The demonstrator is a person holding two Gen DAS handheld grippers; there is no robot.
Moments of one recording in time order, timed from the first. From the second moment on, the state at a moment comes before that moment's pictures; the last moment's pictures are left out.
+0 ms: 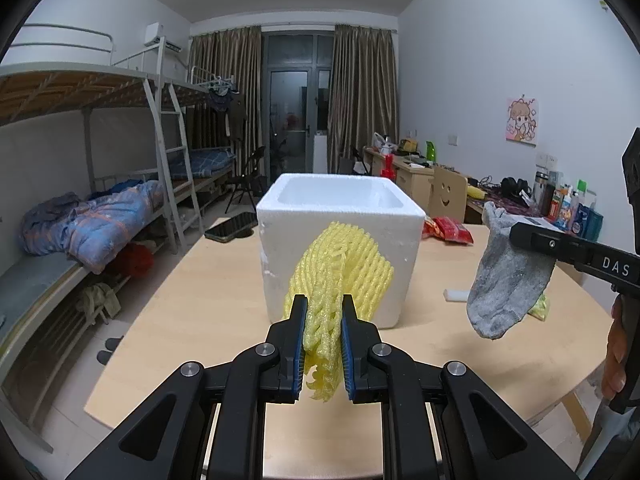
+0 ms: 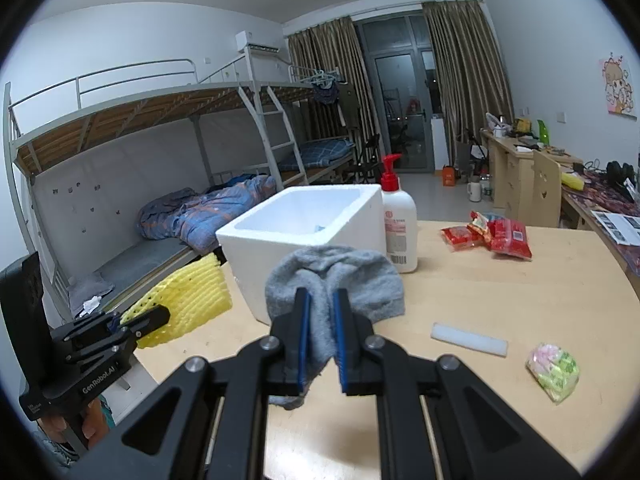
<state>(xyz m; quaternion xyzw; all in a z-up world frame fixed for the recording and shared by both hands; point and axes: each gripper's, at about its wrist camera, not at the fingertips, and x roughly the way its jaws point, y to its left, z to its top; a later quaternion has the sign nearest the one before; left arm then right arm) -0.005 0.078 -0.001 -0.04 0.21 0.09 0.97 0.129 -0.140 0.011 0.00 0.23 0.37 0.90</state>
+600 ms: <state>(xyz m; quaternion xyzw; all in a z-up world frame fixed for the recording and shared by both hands) 0.028 0.099 0.029 -0.04 0.20 0.10 0.97 0.158 -0.111 0.038 -0.01 0.22 0.40 0.89</state>
